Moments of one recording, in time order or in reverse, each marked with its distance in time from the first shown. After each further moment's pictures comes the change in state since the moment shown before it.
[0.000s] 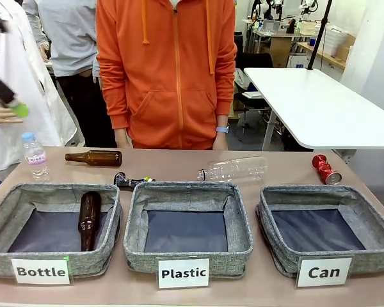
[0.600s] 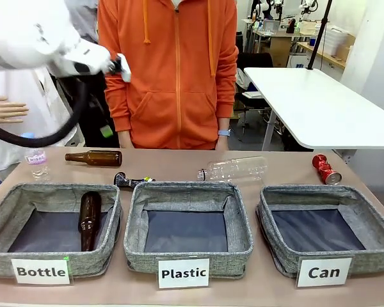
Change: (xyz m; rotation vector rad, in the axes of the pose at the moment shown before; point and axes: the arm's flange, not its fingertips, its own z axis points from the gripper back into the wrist) left arm 0.122 -0.037 -0.141 0.050 0.113 -0.386; right arm 0.000 0.000 0.000 0.000 0.000 0.000
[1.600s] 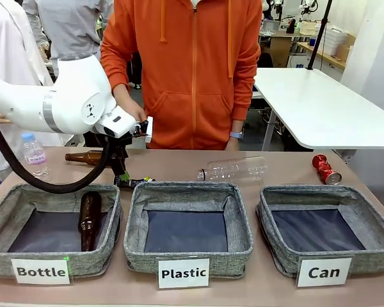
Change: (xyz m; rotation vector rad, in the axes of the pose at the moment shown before) left arm 0.003 -0.010 -0.148 -0.041 0.054 -0.268; right arm 0.000 0.000 0.000 0.000 0.000 0.000
